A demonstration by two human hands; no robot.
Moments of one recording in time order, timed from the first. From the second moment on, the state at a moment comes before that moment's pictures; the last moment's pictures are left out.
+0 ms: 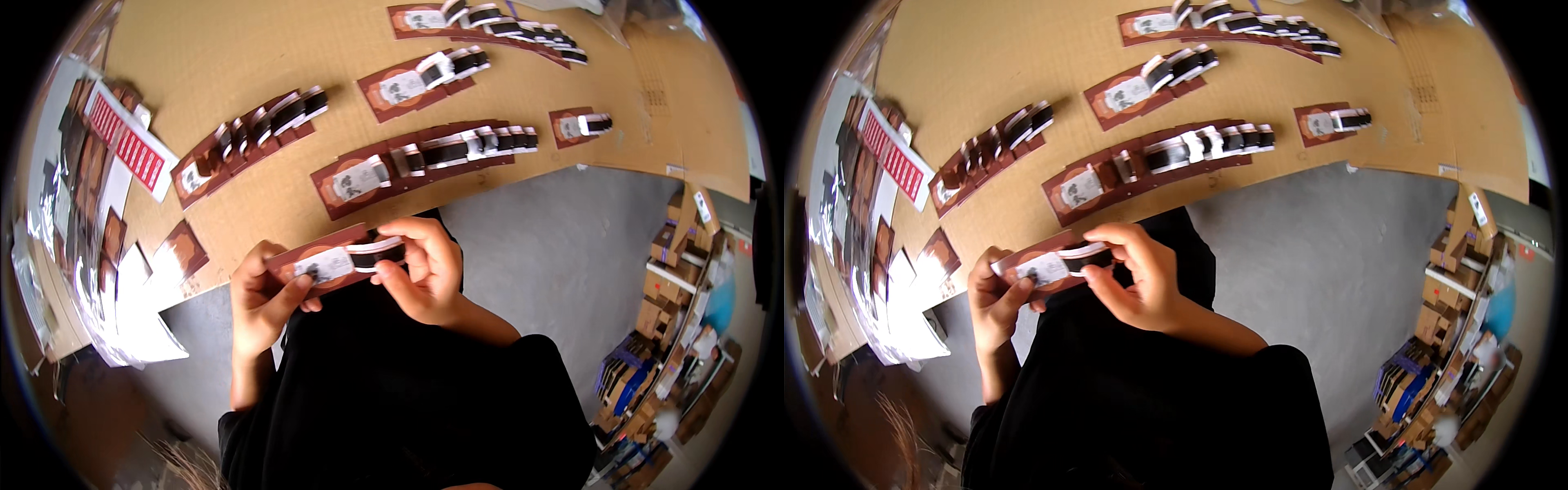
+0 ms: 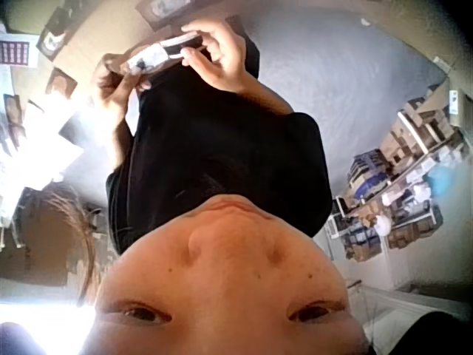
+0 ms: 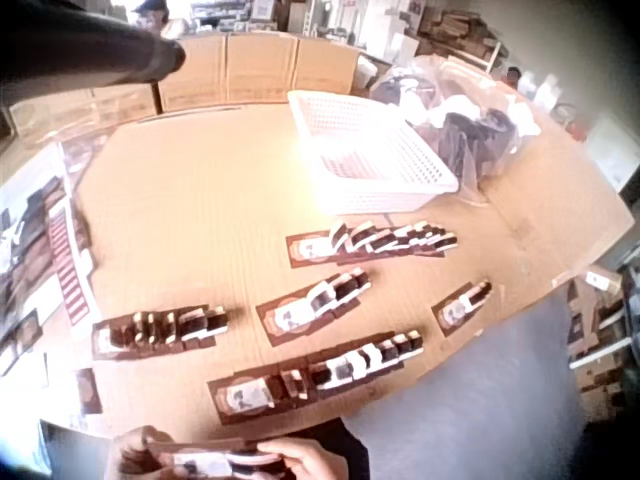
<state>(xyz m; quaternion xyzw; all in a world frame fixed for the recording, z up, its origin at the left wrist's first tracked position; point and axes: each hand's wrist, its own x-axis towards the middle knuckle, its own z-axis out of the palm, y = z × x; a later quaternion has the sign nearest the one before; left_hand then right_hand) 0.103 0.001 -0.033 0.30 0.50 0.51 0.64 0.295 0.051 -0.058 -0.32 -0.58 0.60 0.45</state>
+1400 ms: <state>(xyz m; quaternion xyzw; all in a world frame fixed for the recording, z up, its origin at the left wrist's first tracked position) 0.060 -0.016 -0.044 0.23 0.49 0.56 0.62 0.243 0.058 -0.057 -0.32 -0.55 0.66 0.40</state>
